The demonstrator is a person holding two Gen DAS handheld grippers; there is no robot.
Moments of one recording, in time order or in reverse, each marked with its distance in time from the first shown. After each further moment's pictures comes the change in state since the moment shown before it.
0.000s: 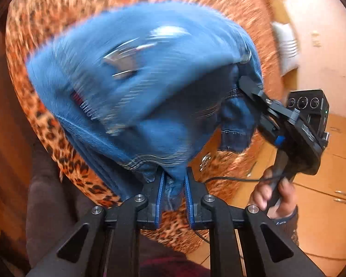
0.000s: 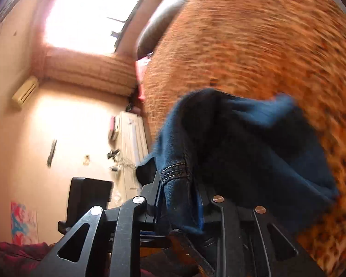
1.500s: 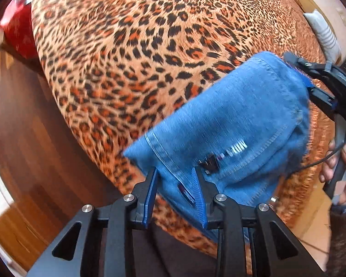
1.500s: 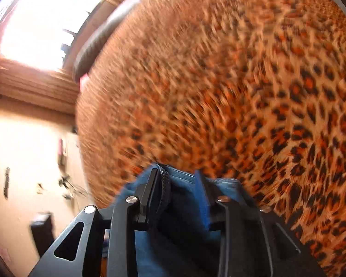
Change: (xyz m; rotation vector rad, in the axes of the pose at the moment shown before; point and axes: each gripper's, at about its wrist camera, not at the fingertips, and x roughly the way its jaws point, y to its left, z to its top) left arm -0.040 0.027 0.017 0.110 -0.139 0.371; right arm 0.070 -0.008 0.099 0.039 -0.099 -0.266
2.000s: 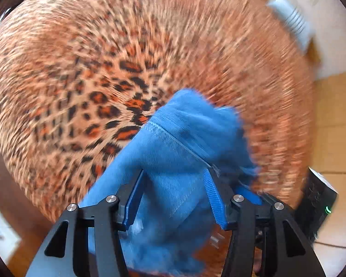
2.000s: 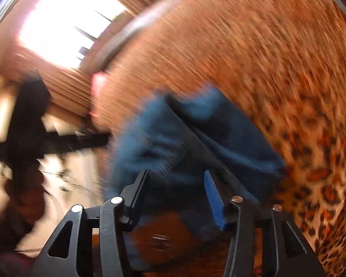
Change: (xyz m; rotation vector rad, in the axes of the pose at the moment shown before) left arm 0.014 -0.097 0.074 0.229 -0.034 0.055; right arm -0.061 -0.030 -0.140 -0.038 -0.061 -0.059
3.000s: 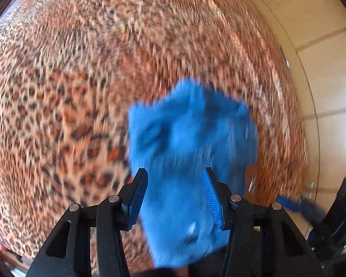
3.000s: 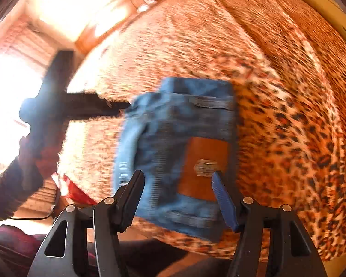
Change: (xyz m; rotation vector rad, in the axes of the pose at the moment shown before) left arm -0.038 -0.014 0.028 0.772 0.190 -0.099; right arm -0.044 0.120 -0.110 0.491 -0.405 -0.263
